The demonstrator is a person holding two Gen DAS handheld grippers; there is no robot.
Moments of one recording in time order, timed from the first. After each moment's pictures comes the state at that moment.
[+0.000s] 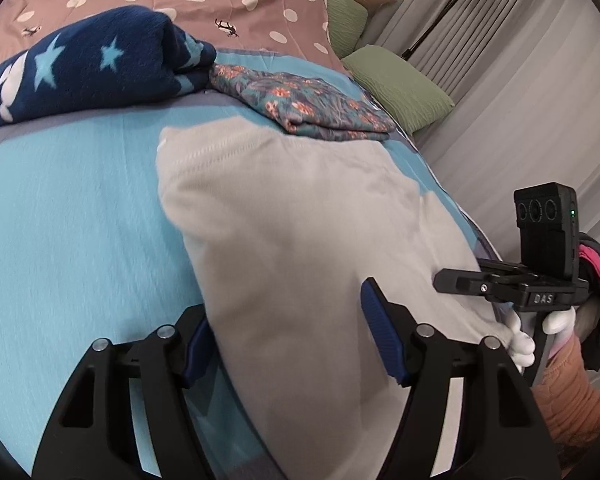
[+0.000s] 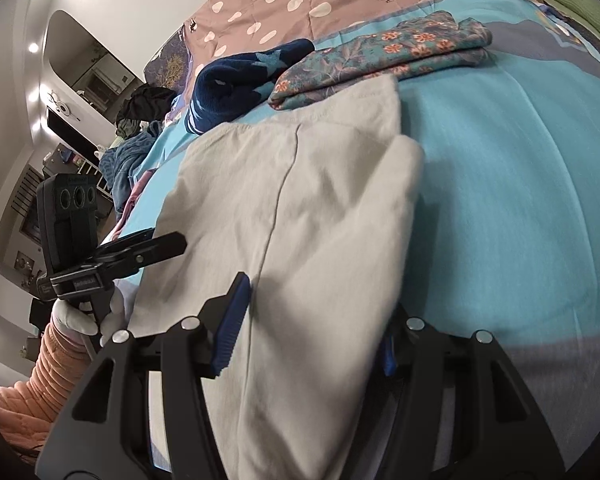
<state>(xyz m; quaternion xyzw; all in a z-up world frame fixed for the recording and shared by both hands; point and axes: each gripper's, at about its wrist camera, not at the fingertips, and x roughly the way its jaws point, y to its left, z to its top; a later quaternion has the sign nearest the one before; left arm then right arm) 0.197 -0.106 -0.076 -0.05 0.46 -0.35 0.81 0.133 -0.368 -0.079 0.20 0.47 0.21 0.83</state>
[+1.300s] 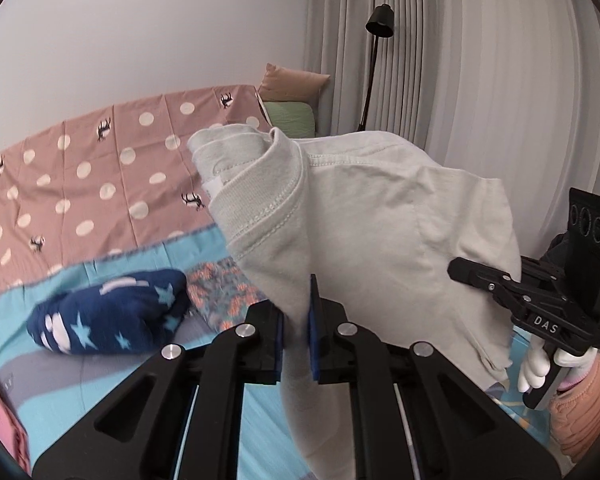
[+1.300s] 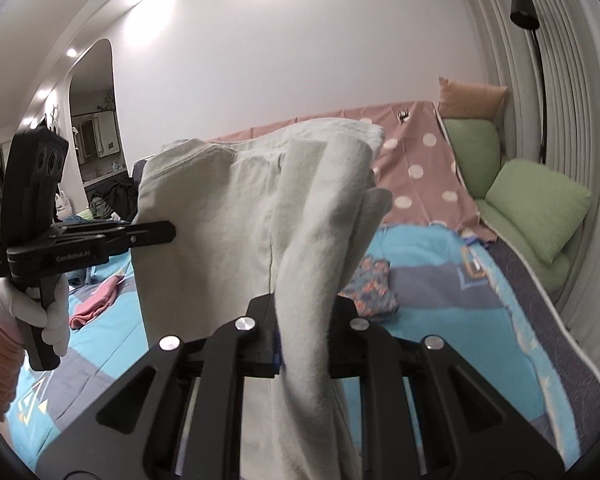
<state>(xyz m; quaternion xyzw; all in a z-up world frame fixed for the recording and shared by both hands) 0.157 -0.167 0.133 0.07 0.24 -0.37 0.90 0.061 -0.394 0.099 0.07 0.18 0.09 0.98</state>
